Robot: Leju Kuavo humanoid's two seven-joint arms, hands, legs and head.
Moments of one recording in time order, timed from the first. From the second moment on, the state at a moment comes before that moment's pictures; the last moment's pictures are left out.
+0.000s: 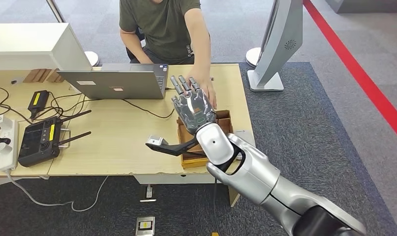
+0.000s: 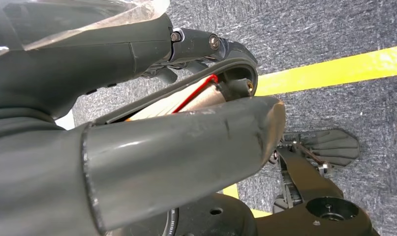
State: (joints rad) left arm -0.12 0.10 -1.06 -0.21 0.85 0.13 0.02; right arm -0.75 -0.05 0.91 -1.29 1.41 0.11 0.48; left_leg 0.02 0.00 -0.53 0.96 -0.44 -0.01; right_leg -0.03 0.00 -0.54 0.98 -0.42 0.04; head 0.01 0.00
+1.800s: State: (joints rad) left arm -0.10 0.11 -1.06 -0.21 0.86 0.15 0.02; right arm -0.40 -0.57 0.37 -1.48 1.41 0.37 0.63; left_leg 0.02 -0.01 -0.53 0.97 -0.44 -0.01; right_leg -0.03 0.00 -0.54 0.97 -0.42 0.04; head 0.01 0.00
